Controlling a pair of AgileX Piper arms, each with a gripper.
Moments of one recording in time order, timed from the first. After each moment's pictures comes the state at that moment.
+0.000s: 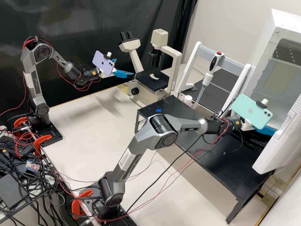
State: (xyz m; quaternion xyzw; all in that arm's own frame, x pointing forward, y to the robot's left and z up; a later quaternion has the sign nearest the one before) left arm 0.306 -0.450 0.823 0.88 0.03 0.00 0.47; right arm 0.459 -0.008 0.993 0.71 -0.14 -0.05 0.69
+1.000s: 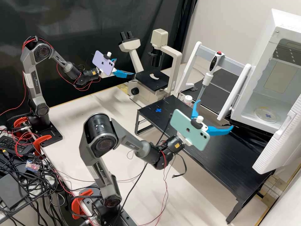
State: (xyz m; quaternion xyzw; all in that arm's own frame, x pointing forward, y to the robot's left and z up) left arm 0.306 -0.450 0.823 0.88 0.03 0.00 0.47; right arm 0.222 0.041 0.893 0.73 0.00 0.18 0.66
